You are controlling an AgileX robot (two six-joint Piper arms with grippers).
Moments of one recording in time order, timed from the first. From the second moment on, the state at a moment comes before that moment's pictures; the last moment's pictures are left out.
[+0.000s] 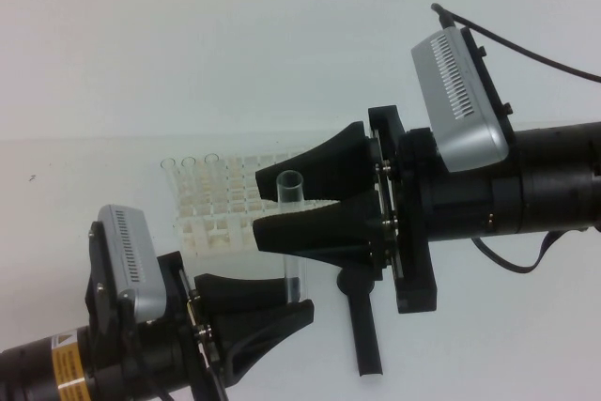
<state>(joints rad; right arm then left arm) 0.55 1.53 -1.04 1.70 1.05 -1.95 -0.32 1.31 -0.36 1.18 -1.21 -0.69</state>
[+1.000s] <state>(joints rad) 0.55 1.53 -1.04 1.72 1.02 -1.91 -0.32 1.31 -0.36 1.10 -1.21 -1.01</state>
